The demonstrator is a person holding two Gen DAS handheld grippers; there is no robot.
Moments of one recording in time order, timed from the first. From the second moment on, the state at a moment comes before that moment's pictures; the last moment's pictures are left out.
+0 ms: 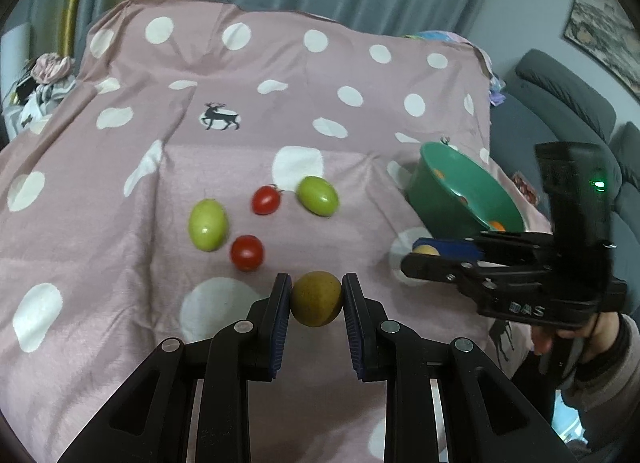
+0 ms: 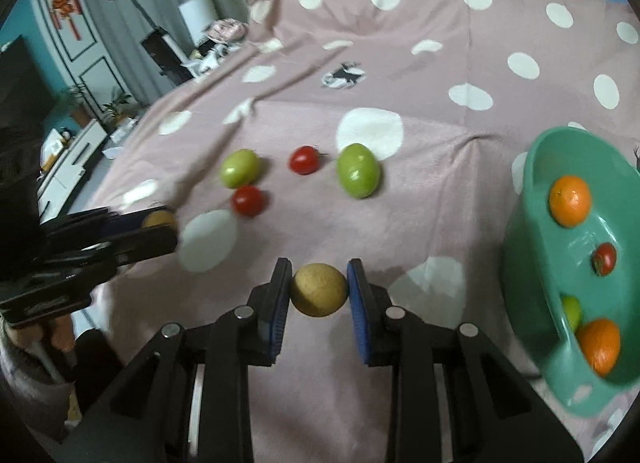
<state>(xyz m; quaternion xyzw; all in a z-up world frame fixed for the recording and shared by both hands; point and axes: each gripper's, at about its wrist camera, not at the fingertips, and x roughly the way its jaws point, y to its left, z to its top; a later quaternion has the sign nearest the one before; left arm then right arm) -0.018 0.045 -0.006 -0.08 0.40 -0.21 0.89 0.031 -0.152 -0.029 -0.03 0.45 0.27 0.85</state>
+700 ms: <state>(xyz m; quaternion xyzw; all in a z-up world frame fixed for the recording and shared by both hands) -0.015 -0.034 0.028 -0.01 0.39 -0.24 0.89 -0.004 -0.228 0.005 0.03 0.38 0.24 0.89</state>
